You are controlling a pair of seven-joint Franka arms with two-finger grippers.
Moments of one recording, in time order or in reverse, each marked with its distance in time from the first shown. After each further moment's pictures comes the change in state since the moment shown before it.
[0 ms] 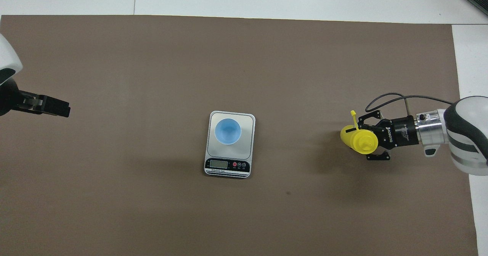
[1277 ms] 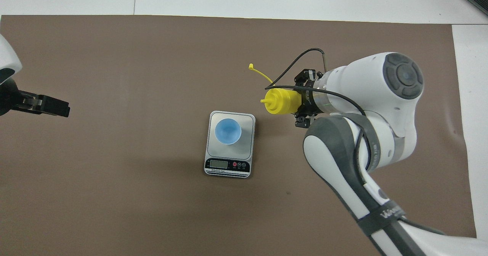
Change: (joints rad) left arm 0.000 0.000 0.001 0.000 0.000 0.000 0.000; right arm 0.474 -0.129 0.003 0.204 -0.378 0.318 0.886
